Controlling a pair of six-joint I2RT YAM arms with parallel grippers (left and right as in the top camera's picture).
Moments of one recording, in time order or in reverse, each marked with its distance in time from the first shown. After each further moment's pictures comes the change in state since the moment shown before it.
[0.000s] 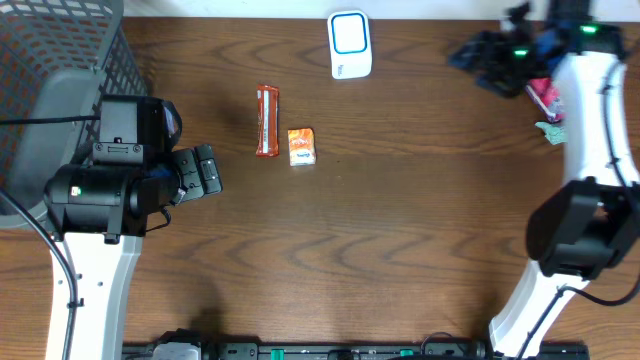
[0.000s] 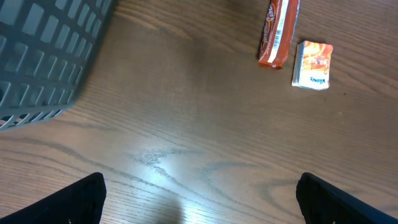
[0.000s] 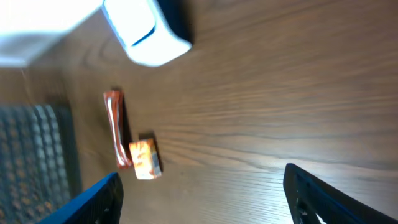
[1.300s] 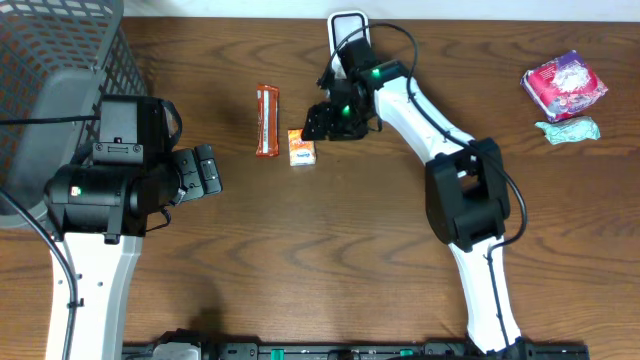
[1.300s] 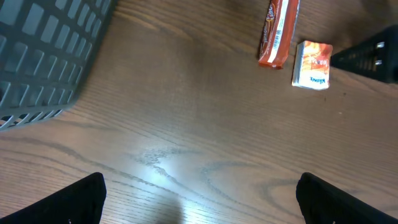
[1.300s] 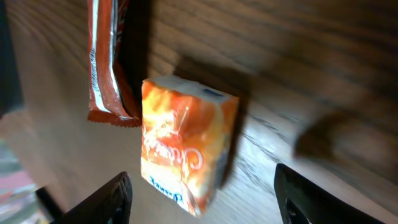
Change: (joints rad) left arm 0.000 0.000 0.000 0.000 0.000 0.000; right arm 0.501 0.350 -0.015 0.185 -0.044 -0.058
